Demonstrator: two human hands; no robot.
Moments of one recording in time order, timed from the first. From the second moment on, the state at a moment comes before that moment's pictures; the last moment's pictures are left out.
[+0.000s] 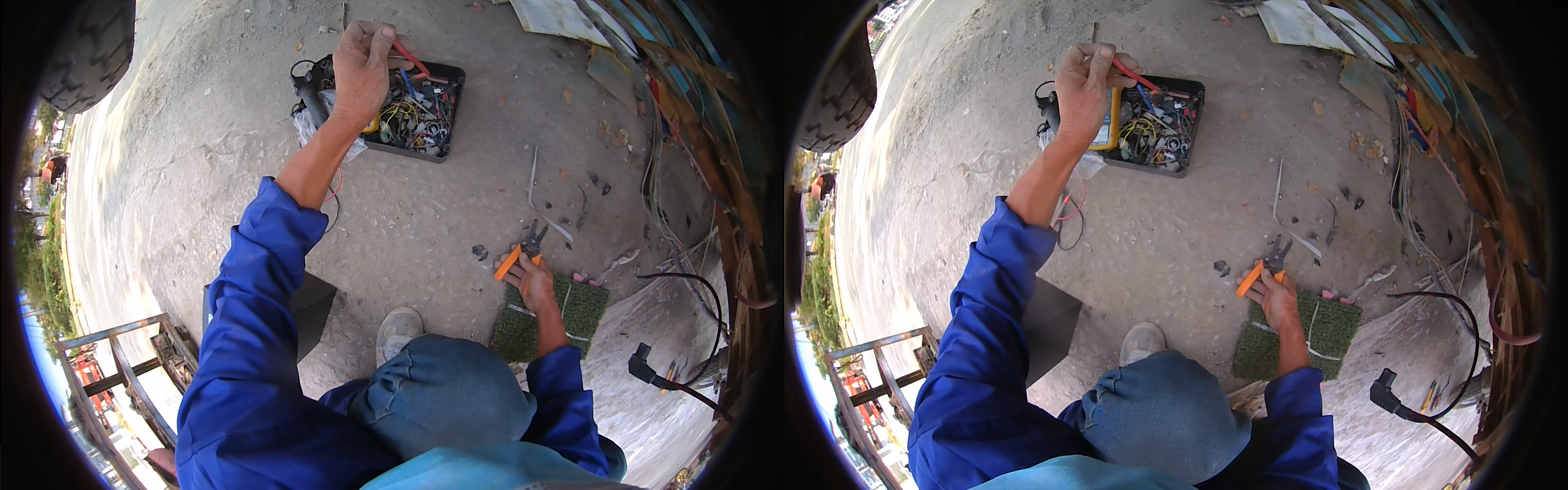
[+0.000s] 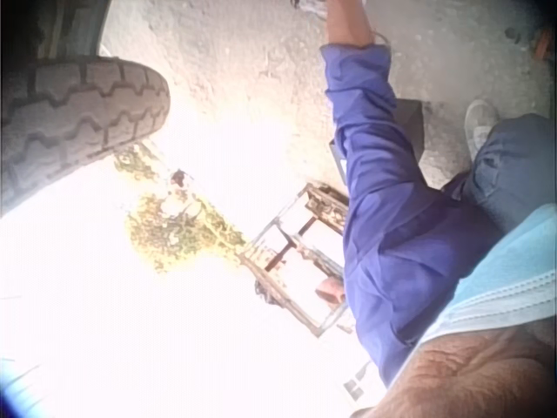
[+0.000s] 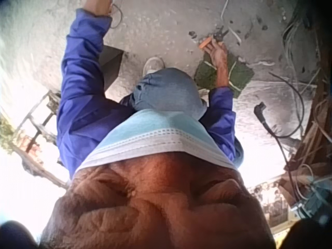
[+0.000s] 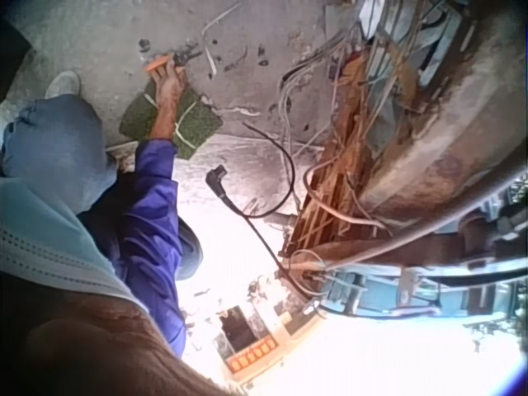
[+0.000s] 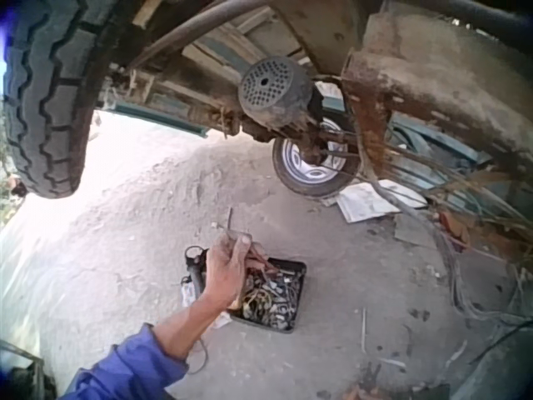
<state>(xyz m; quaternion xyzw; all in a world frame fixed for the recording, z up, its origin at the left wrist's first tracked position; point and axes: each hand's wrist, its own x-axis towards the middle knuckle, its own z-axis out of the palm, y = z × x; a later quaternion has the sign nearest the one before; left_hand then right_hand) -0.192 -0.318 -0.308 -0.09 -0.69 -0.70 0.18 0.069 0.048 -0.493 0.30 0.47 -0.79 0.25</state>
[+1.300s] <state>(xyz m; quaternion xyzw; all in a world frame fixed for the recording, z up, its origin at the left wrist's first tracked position) -0.204 -0.343 -0.409 -0.26 -0.96 0.04 0.13 0.068 0.048 -0.492 0.30 0.47 -0.79 0.25</state>
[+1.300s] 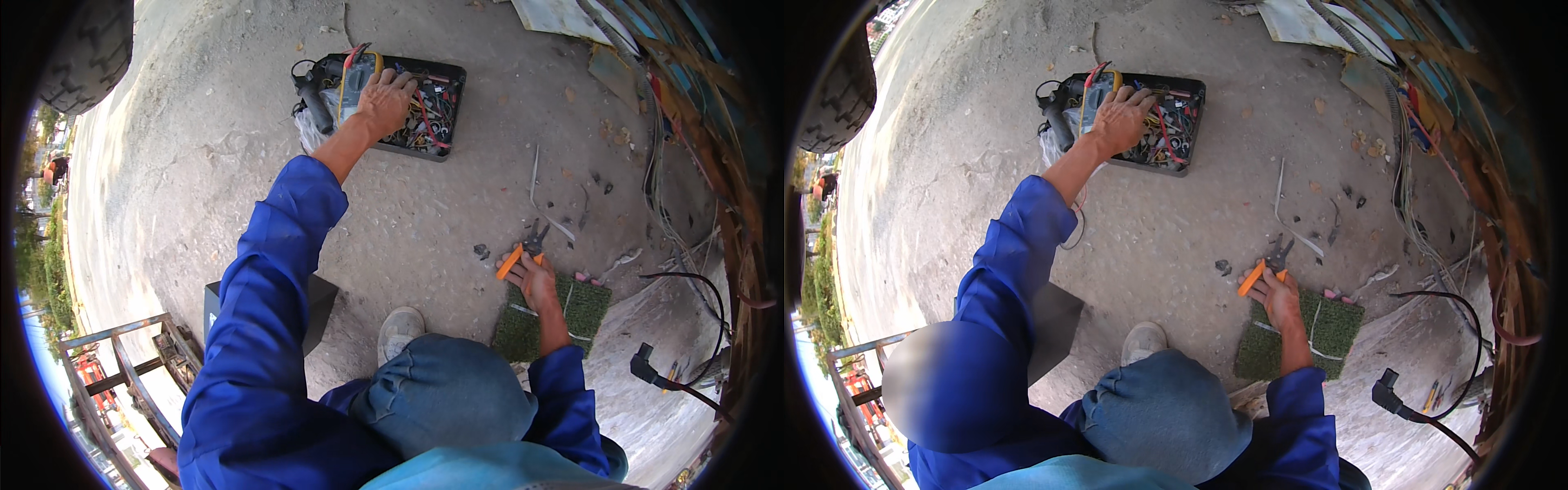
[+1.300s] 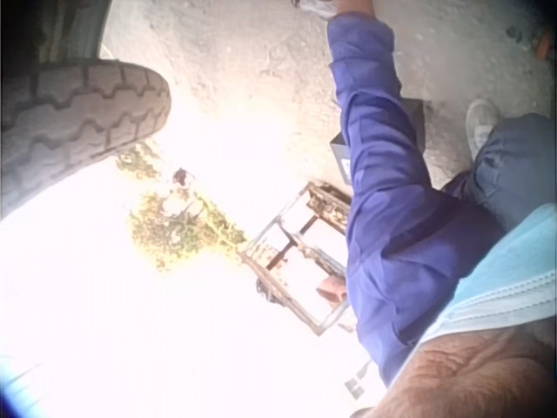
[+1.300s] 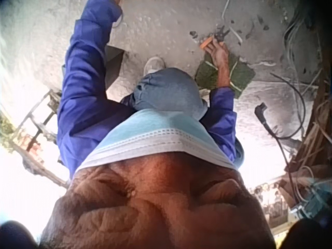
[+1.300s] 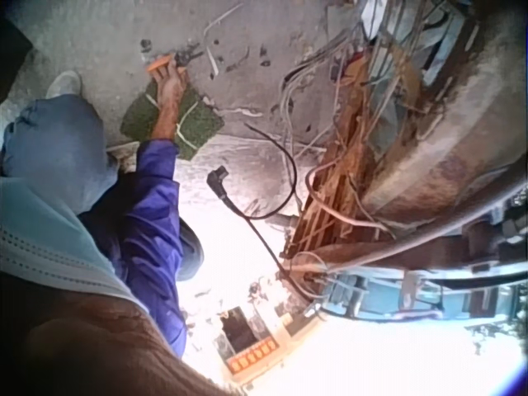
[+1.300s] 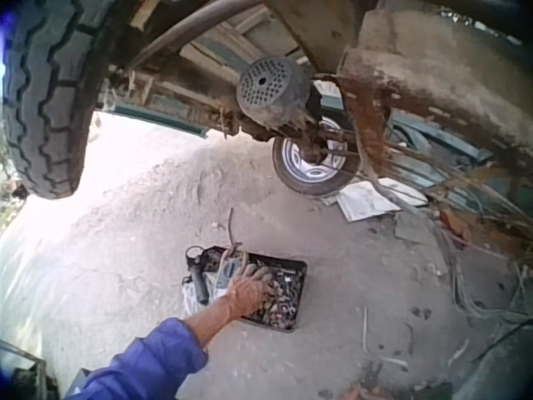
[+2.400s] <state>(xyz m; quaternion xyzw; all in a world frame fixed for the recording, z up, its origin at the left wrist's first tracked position) -0.160 -0.385 -0.385 -0.26 -0.95 -0.10 0.12 0.069 0.048 -0.491 0.30 0.47 -0.79 0.25</state>
